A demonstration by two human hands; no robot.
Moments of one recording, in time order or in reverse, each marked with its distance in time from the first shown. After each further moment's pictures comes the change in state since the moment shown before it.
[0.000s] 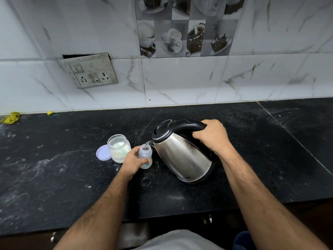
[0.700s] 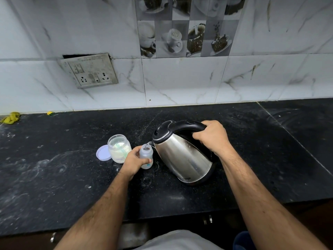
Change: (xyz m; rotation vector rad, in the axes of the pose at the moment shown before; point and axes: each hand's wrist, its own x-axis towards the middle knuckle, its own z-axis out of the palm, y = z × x) left_hand -0.002 0.005 0.003 -0.021 -0.013 -0.013; right_hand 0.000 0.001 0.002 0.003 -0.008 0.008
